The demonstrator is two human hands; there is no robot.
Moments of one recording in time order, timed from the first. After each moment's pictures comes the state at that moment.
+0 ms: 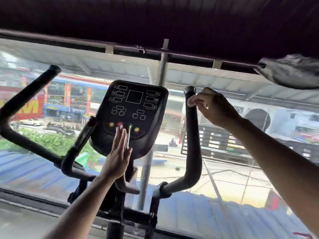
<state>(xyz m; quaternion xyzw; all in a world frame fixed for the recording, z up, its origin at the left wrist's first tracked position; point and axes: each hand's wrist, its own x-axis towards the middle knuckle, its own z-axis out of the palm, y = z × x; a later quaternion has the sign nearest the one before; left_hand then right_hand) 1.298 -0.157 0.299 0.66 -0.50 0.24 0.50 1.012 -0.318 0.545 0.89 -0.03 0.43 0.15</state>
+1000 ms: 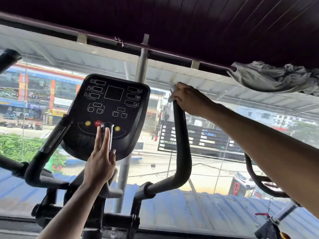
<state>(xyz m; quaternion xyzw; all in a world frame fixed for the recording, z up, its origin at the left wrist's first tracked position) 1.291 -0.168 0.295 0.66 -0.46 0.26 0.54 1.051 -0.302 0.572 0.93 -0.14 0.28 0.21</state>
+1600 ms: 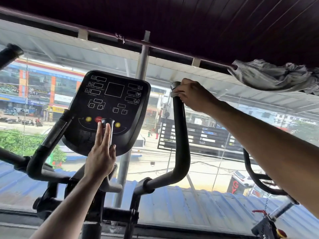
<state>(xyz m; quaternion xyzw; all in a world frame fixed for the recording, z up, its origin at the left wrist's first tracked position) 1.288 -0.166 0.295 0.66 -0.45 0.26 0.54 1.040 -0.304 0.574 0.92 -0.14 0.31 0.18</state>
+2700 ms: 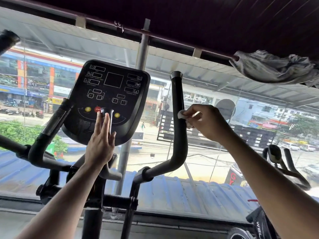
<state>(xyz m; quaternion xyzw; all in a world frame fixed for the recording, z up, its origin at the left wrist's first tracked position) 1.290 -0.167 0.300 0.68 -0.46 0.25 0.52 0.973 -0.266 0.479 0.90 -0.18 0.41 -0.04</state>
